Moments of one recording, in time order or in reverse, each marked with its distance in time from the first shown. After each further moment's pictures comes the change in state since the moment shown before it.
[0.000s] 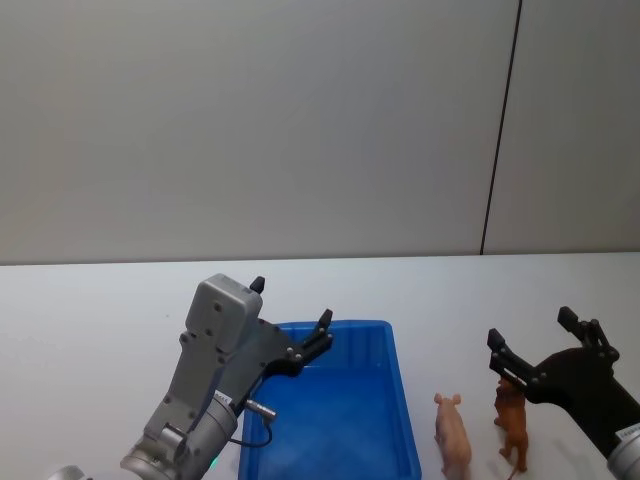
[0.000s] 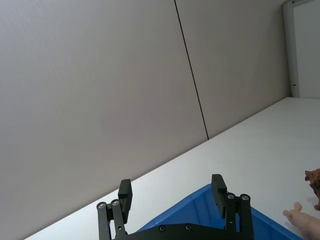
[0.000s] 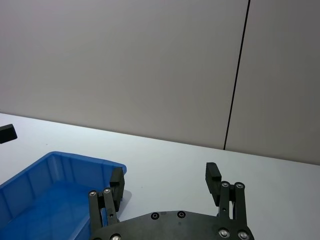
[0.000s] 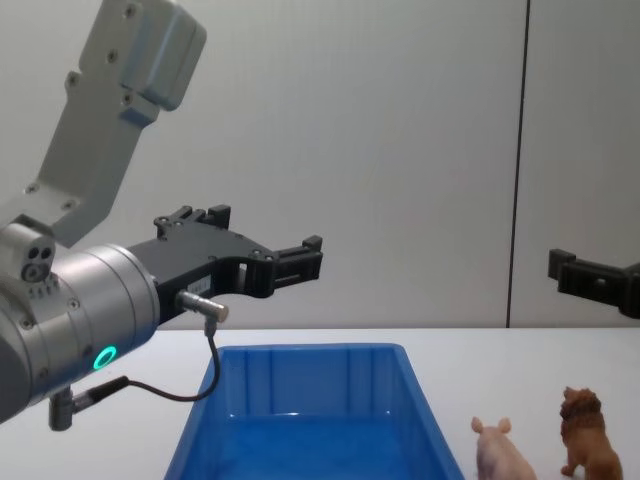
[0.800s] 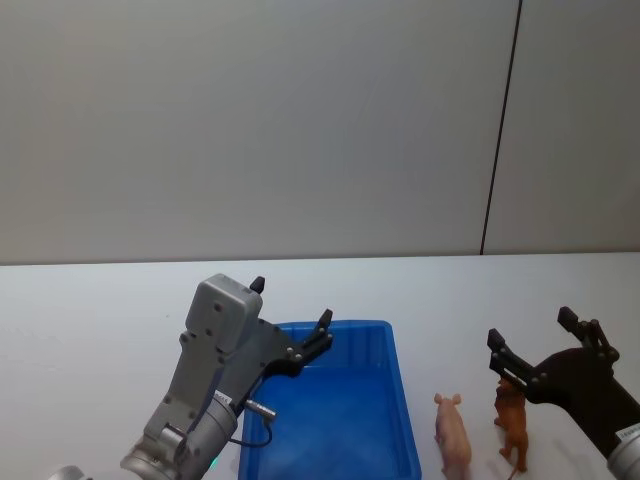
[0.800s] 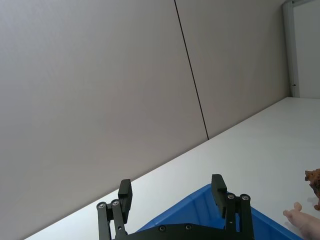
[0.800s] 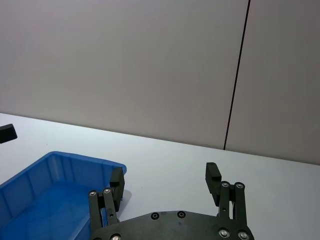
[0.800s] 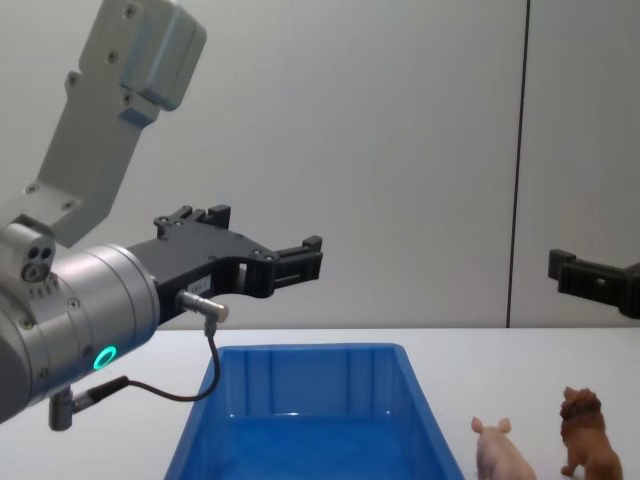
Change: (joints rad) left arm 0.000 0.000 0.000 0.000 0.000 0.000 0.000; right arm 0.000 0.000 0.000 0.000 0.000 0.000 0.000
